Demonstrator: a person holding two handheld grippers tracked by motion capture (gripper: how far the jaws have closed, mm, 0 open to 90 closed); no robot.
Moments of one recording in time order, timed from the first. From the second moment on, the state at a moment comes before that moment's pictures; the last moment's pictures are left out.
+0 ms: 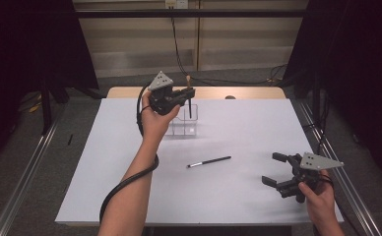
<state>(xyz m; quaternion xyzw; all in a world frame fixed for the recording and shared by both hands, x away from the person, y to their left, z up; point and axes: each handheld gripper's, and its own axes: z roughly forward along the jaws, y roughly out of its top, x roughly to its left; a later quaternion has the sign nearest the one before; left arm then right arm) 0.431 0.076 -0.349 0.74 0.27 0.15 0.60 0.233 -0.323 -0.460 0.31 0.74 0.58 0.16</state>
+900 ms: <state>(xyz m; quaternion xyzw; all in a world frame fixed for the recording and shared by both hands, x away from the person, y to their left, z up) 0.448 0.080 -0.375 0.71 0.32 0.18 0.61 0.232 -0.324 -0.458 0.30 0.74 0.58 0.16</state>
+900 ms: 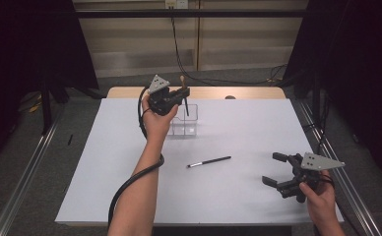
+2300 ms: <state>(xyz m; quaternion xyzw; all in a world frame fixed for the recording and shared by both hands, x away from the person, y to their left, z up) 0.449 0.075 -0.396 0.71 0.33 0.18 0.59 0.232 -0.323 -0.458 0.30 0.74 0.58 0.16</state>
